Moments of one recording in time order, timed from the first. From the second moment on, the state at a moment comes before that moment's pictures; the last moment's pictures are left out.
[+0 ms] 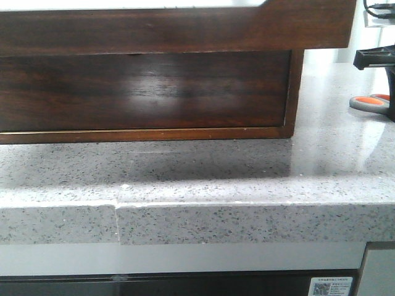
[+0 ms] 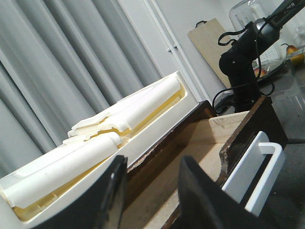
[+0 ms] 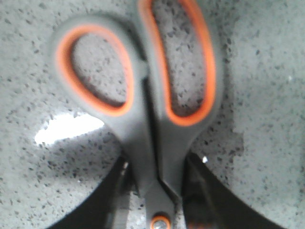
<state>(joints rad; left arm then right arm) -0.85 0.32 -0.50 0.57 0.07 0.00 -0.07 1.80 -1.42 0.00 1.02 0.00</state>
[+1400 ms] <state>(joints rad) -0.85 0.32 -0.50 0.57 0.08 0.00 0.25 1.36 -1.89 0.56 1.20 -0.77</state>
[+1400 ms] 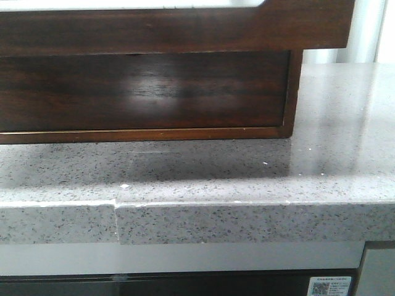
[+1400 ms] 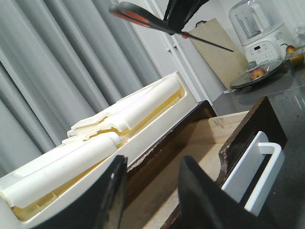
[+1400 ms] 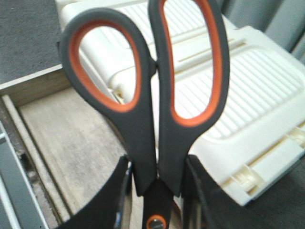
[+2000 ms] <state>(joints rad) -0.85 0.32 -0.50 0.57 0.08 0.00 0.69 1.61 -1.89 0.25 1.20 -0.78</state>
